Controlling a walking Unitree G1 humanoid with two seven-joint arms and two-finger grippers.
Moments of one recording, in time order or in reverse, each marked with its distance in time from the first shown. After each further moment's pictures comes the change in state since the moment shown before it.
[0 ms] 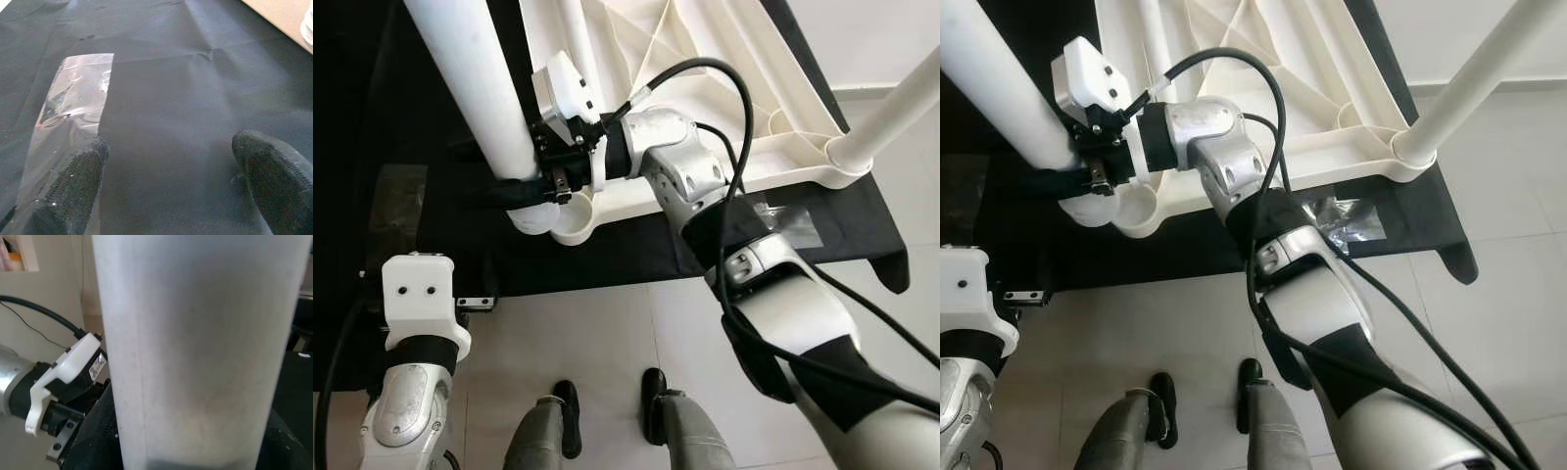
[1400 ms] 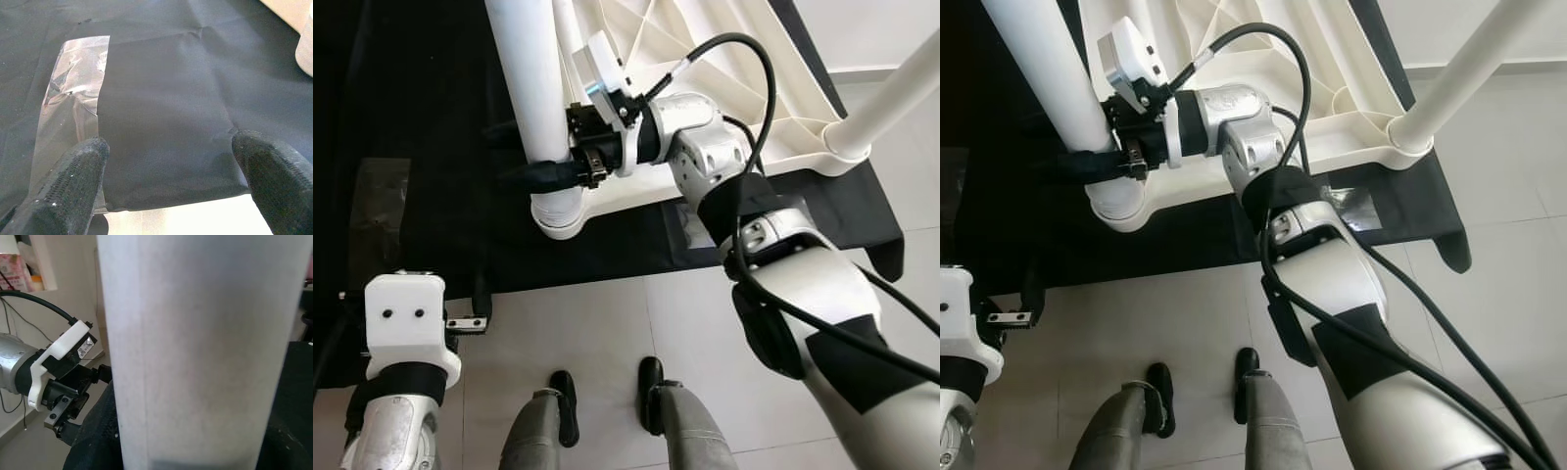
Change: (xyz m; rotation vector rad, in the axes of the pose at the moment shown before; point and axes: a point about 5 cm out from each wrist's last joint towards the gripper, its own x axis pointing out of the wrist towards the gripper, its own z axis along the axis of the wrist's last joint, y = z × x) left arm -0.029 0.006 0.010 0.039 0.047 0.021; right arm -0.022 -0.010 0.003 0.049 -0.007 0.059
